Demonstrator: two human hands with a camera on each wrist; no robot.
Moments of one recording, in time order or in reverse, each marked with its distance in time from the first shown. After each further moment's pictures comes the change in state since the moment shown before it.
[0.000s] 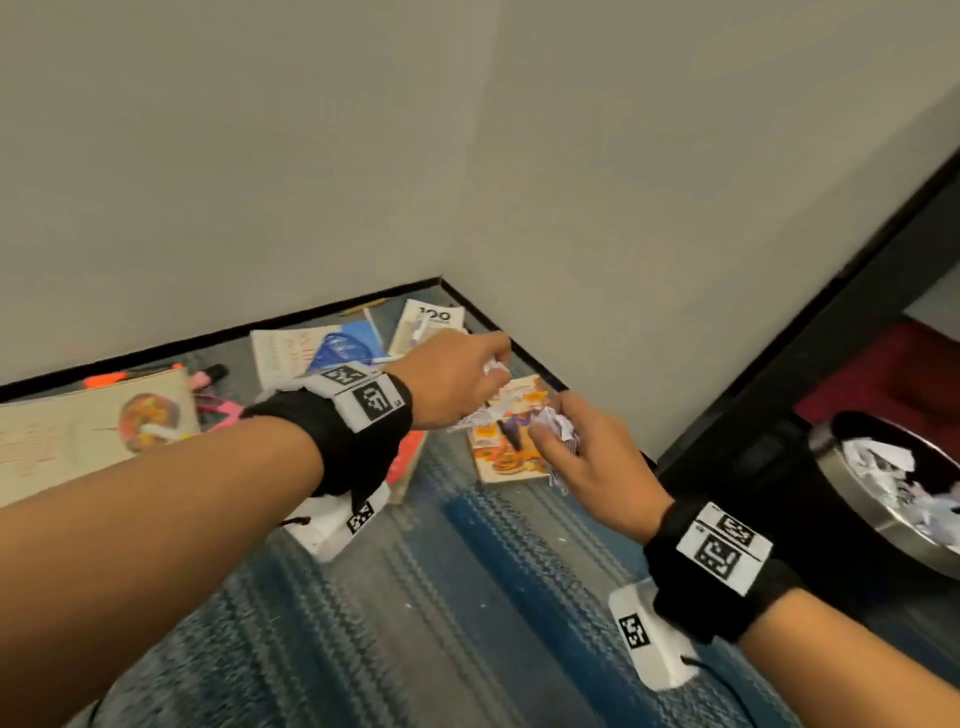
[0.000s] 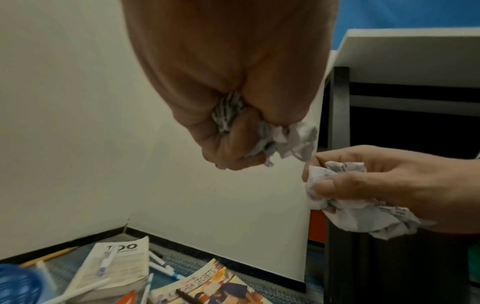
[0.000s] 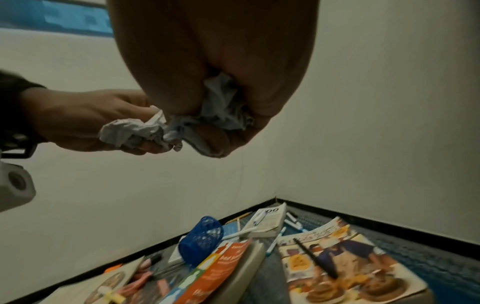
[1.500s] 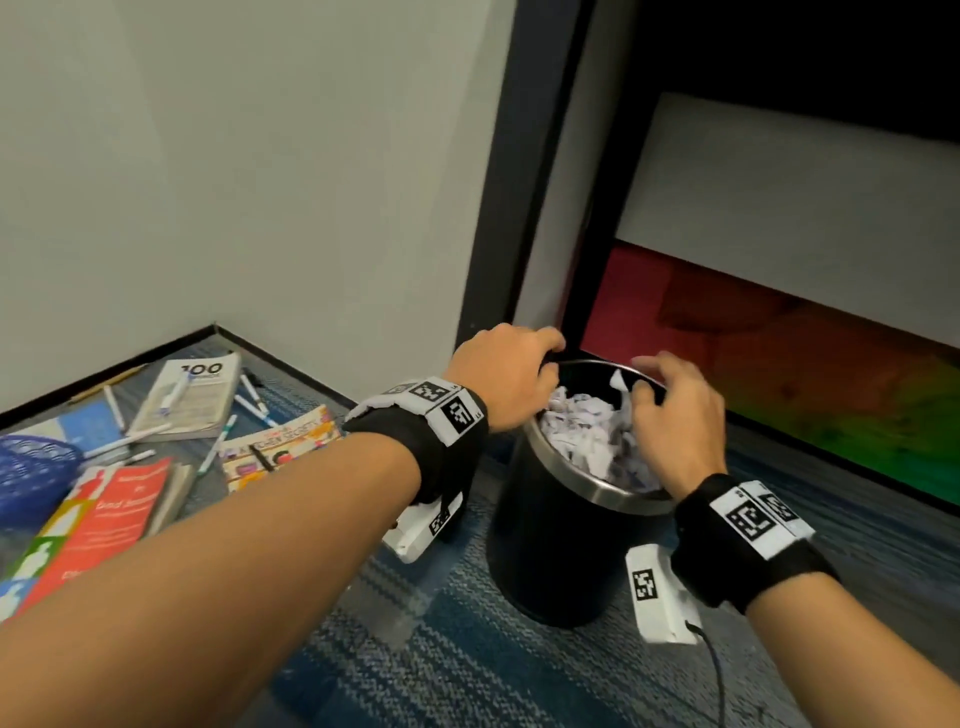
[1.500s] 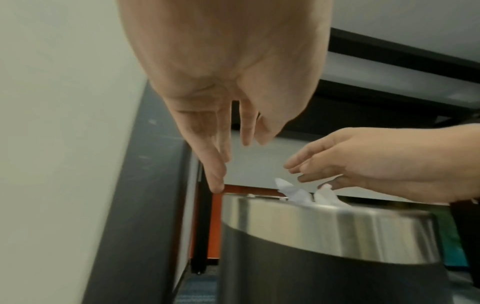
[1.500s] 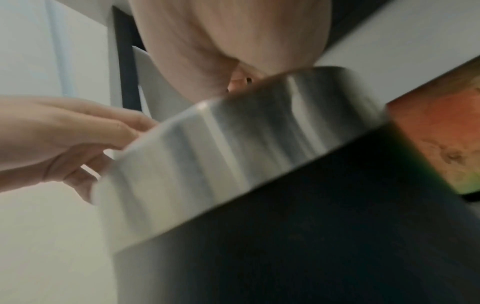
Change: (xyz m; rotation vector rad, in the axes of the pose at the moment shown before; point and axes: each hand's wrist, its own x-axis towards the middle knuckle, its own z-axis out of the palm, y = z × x) left_hand 0.202 0.281 0.154 0.087 0.050 0.295; right_hand -0.111 0.227 -0.240 -0.218 0.706 0.518
